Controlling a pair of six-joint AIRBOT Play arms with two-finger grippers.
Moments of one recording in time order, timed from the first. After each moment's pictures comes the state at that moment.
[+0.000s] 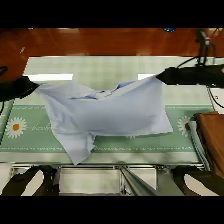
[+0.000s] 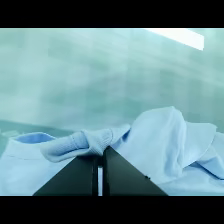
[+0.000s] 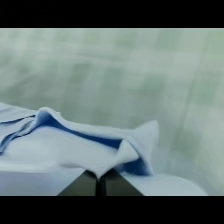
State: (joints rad) left arm 0.21 -0.85 0.90 1.07 -0.96 -1.51; right arm 0.03 -1.14 1.12 -0.91 0.97 1.29
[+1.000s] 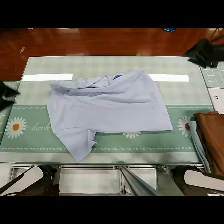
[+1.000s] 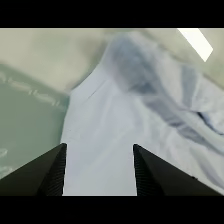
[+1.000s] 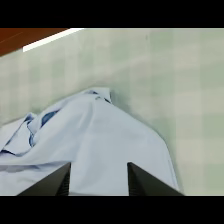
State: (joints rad) left arm 0.68 -1.14 1.01 0.99 -1.29 -1.51; right arm -0.32 -1.40 1.49 -0.88 1.20 1.43
